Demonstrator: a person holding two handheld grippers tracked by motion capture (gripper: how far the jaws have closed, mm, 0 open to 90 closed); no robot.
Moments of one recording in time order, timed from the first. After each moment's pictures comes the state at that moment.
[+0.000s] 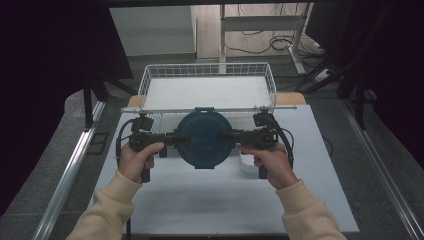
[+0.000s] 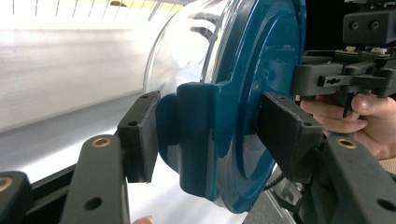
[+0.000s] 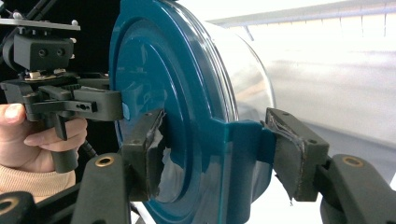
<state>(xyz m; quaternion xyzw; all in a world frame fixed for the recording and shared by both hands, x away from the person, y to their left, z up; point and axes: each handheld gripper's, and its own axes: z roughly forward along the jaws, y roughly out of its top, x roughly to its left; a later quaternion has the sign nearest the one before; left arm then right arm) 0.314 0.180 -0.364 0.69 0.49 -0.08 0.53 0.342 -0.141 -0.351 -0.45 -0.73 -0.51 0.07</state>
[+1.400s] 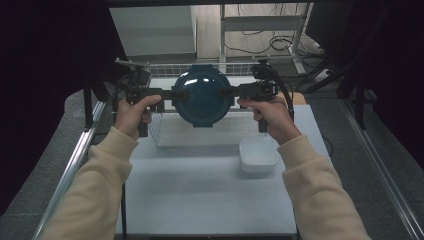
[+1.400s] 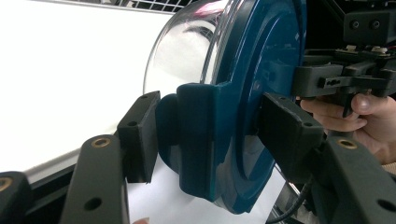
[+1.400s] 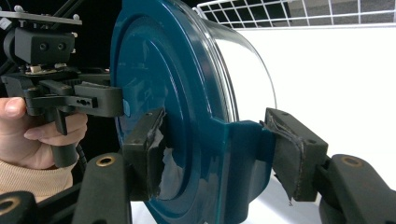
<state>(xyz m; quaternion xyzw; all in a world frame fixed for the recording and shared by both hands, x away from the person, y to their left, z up) 0.390 0.193 -0.296 0.69 0.48 -0.06 0.54 0.418 -0.128 -0.278 -0.43 -0.74 -0.51 0.05</state>
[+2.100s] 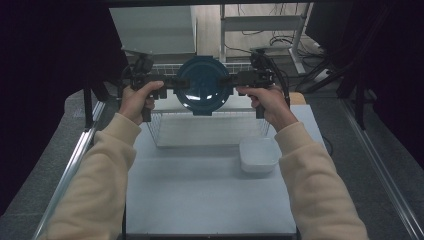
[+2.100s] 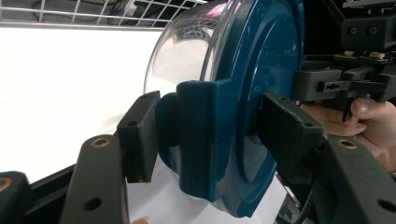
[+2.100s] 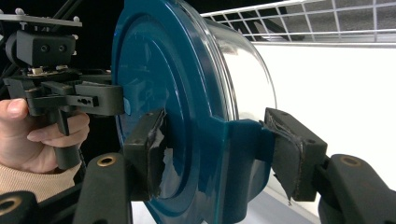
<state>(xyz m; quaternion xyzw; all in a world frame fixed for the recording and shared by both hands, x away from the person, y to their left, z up) 0.433 0.196 -0.297 0.68 0.49 -0.08 0.54 0.459 -0.126 -0.278 -0.45 -0.74 -0.50 0.07</state>
